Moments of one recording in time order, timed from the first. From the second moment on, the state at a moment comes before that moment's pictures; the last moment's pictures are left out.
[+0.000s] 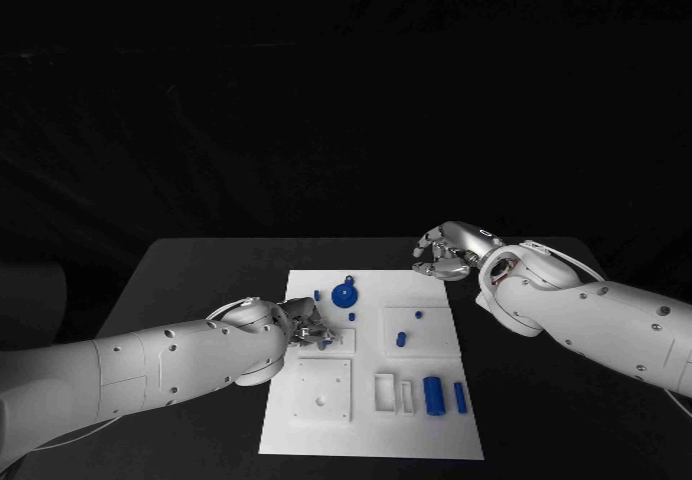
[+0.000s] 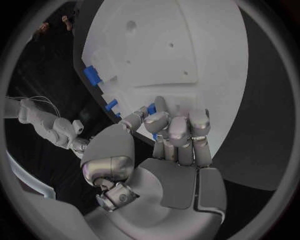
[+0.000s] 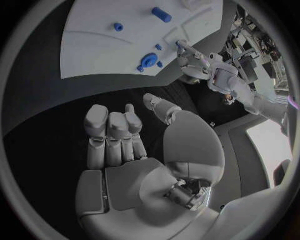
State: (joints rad) left arm 1.22 -0.63 -0.24 1.30 -1.16 -0.23 -0.40; left_hand 0.74 -0.08 0.62 -0.09 0.08 1.16 0.01 0.47 0.62 1.43 -0.11 0.99 0.92 1.29 -0.21 1.39 0.88 0.12 1.09 -0.20 1.23 1.31; right arm 1.25 -0.67 -0.01 1.28 -1.39 -0.37 -0.13; right_hand 1.03 -0.23 0.67 -0.08 0.21 0.93 0.11 0.31 0.43 1.17 0.00 1.14 1.19 1.31 -0.11 1.24 0.95 0.14 1.29 -0.12 1.06 1.31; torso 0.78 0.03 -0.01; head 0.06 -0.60
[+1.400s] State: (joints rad) left arm 1.23 -0.67 -0.16 1.33 -1.08 -0.23 -0.38; left_hand 0.76 -0.28 0.60 0.09 0.05 1.13 0.02 0.44 0.61 1.35 -0.09 0.94 0.88 1.23 -0.19 1.32 0.84 0.15 1.02 -0.17 1.19 1.28; right arm 1.25 -0.68 -0.01 1.27 -1.39 -0.37 -0.13; right_hand 1.02 -0.23 0.67 -0.08 0.21 0.93 0.11 0.31 0.43 1.17 0.00 1.14 1.19 1.31 -0.11 1.23 0.96 0.14 1.29 -0.12 1.06 1.31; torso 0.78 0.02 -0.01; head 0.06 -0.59
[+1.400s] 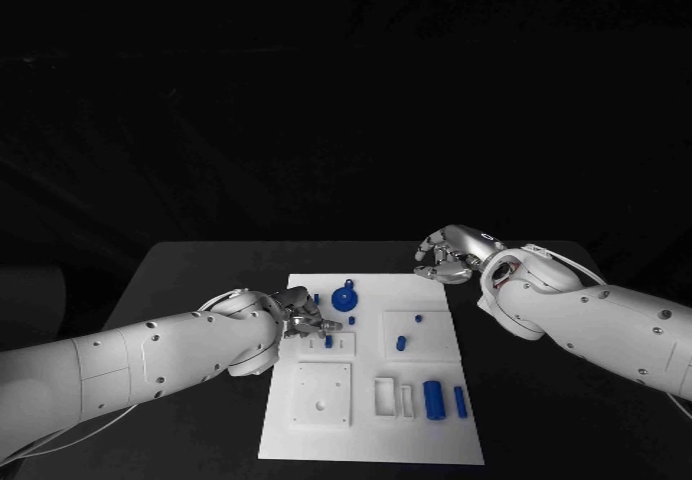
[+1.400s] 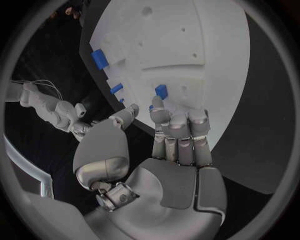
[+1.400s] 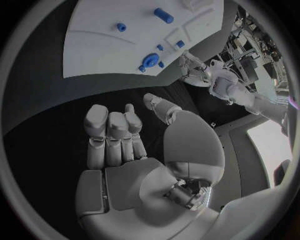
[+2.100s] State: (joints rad) left arm 1.32 -0.67 -0.13 1.21 -1.01 -0.19 -0.37; left_hand 0.90 -0.18 0.50 -0.03 0.12 1.00 0.08 0.38 0.60 1.21 -0.03 0.74 0.74 1.10 -0.13 1.14 0.74 0.09 0.90 -0.12 1.02 1.20; right arm 1.25 -0.69 -0.01 1.26 -1.38 -0.37 -0.12; right_hand 1.02 -0.23 0.67 -0.08 0.22 0.92 0.12 0.30 0.43 1.17 0.00 1.14 1.19 1.31 -0.11 1.23 0.96 0.14 1.29 -0.12 1.06 1.31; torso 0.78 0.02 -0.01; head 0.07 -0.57
